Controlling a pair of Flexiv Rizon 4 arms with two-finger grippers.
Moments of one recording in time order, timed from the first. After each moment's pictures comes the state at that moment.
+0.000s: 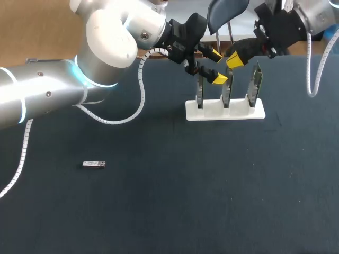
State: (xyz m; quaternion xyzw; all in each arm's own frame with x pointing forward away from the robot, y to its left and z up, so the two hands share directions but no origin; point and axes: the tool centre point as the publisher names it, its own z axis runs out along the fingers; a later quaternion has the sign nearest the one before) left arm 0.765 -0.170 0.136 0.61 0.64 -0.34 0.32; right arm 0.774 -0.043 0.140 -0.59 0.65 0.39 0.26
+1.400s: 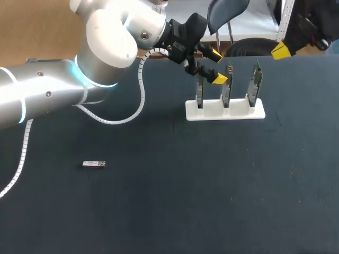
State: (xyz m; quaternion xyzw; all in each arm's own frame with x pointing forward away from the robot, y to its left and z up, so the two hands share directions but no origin) left arm 0.765 -0.170 0.136 0.61 0.64 -0.34 0.32; right arm 0.767 -0.151 0.167 -0.61 0.62 0.41 0.29
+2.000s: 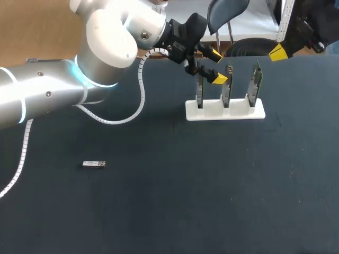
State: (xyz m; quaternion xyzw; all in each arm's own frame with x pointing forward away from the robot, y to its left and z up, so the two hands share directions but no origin) left arm 0.765 -0.170 0.136 0.61 0.64 -0.34 0.32; right arm 0.778 -0.148 0.154 -0.60 0.63 0.40 0.29
